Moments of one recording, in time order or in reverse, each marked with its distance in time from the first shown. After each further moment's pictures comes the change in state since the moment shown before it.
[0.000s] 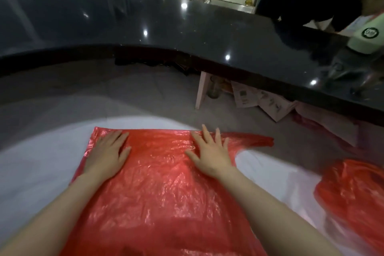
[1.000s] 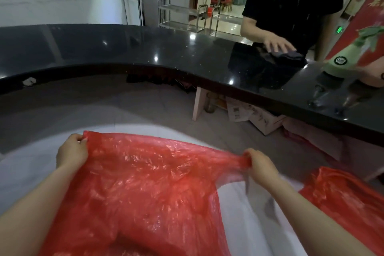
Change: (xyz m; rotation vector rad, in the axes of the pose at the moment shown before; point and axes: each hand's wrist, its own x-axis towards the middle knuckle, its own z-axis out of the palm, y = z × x) left_hand -0.034 -0.036 -0.050 -0.423 0.338 -0.689; right_hand -0.073 0.126 -0.059 0.131 0.110 0.197
